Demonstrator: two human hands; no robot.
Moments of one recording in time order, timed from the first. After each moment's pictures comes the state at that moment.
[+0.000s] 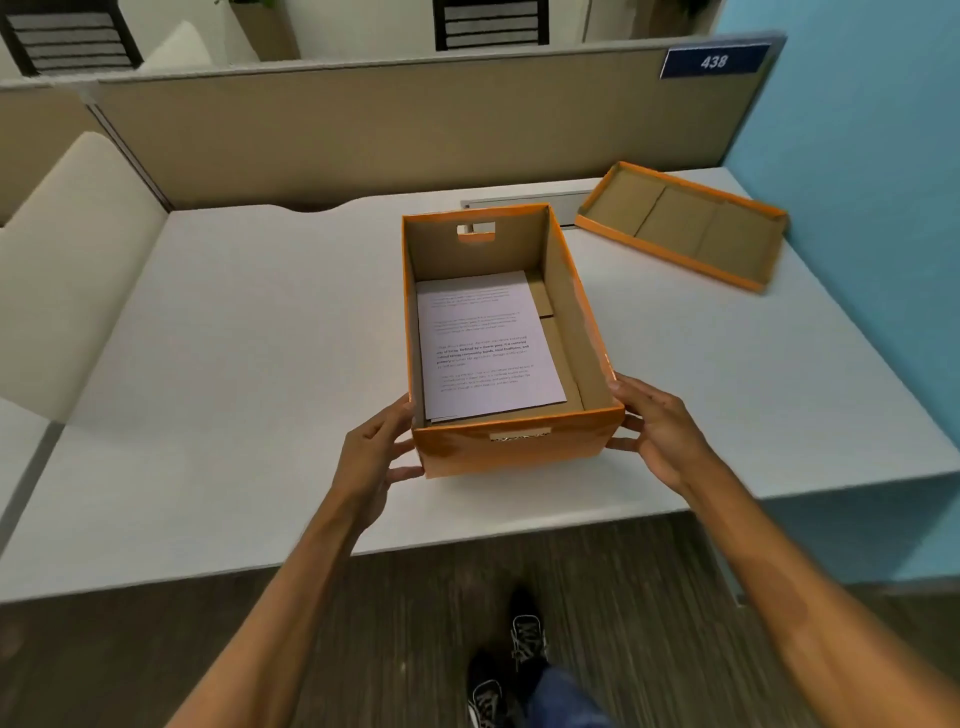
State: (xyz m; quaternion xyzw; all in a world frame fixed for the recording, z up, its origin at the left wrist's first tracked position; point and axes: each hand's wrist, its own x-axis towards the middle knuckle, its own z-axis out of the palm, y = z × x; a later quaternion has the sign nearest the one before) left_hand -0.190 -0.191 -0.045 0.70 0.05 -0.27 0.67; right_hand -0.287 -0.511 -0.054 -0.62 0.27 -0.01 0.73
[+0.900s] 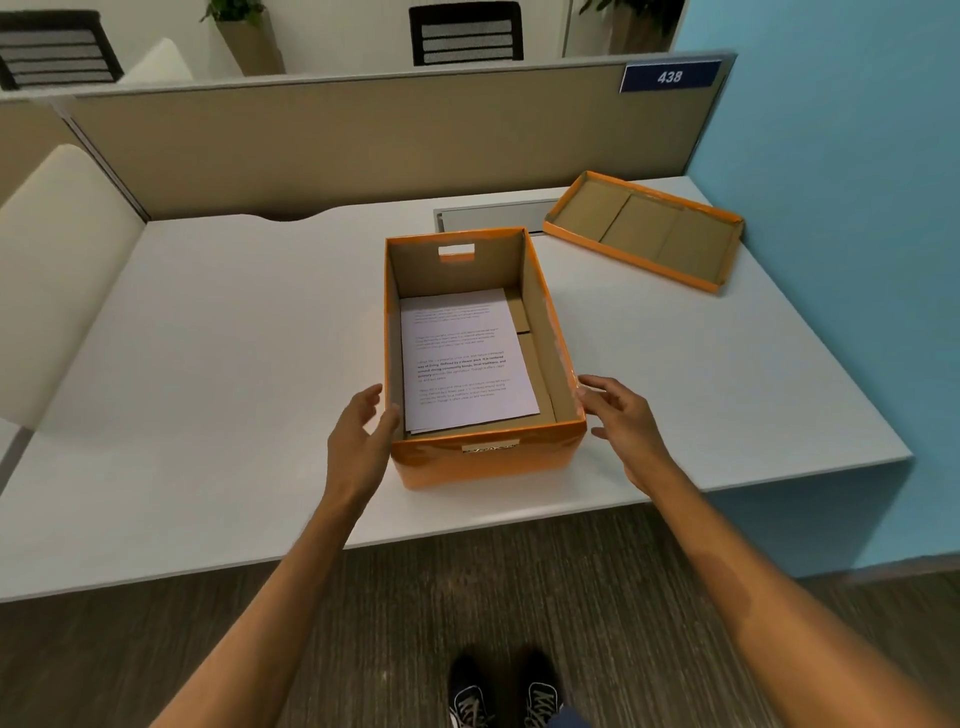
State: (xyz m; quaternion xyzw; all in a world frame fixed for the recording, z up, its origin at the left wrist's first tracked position) left_hand -0.210 -0.222 -0.047 0.84 0.00 -0.08 0.53; right_hand -0.309 -0.520 -0.062 -0.75 0.27 -0.09 0.60
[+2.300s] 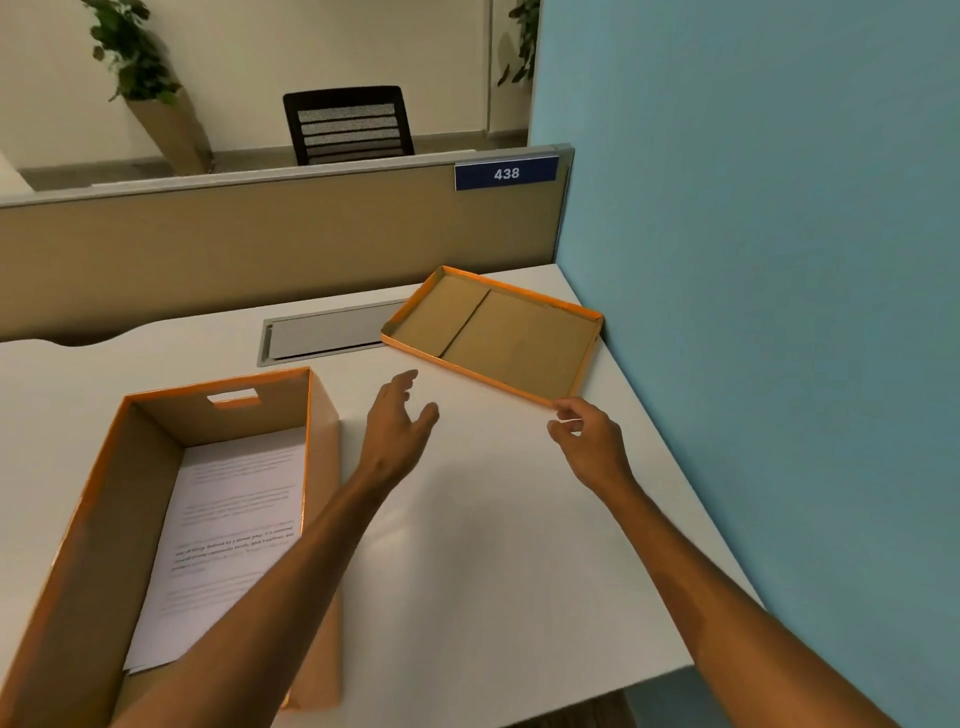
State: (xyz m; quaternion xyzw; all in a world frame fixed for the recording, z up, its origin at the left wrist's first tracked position) left_hand -0.105 -0.643 -0.013 0.87 -0.17 -0.09 0.45; right_hand -0.222 -0.865 -0.055 -0.83 0.29 -0.14 0.46
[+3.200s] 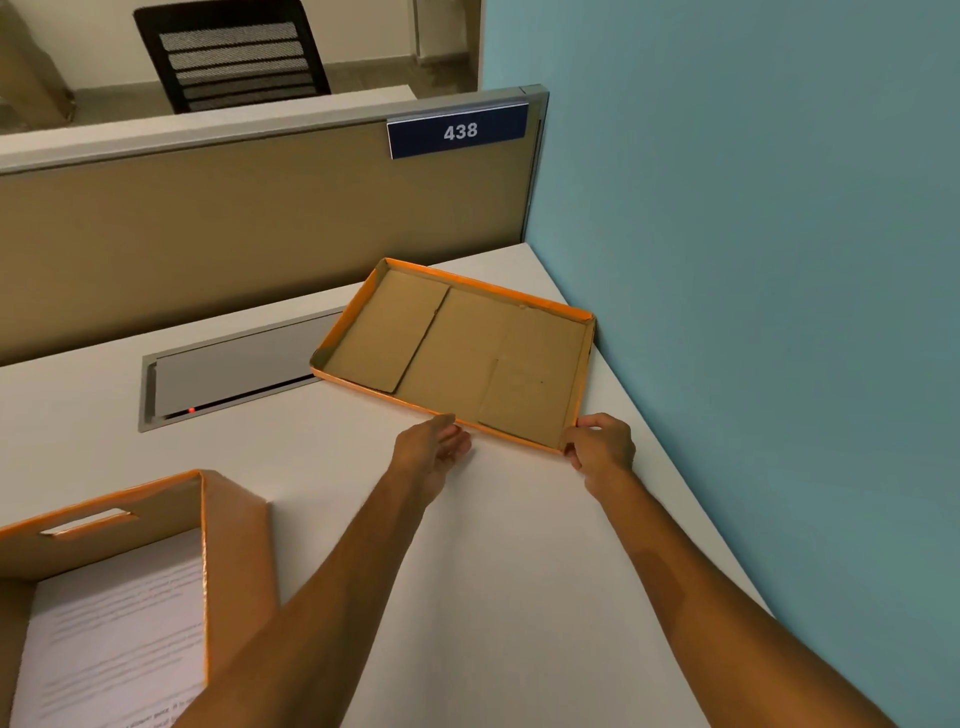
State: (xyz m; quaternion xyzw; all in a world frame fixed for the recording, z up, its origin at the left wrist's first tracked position) left_hand 0.021 -0.780 -0.124 0.52 0.22 -0.41 0.72; right_hand -0.106 -0.949 -0.121 -0.56 0.61 -0.14 0.54
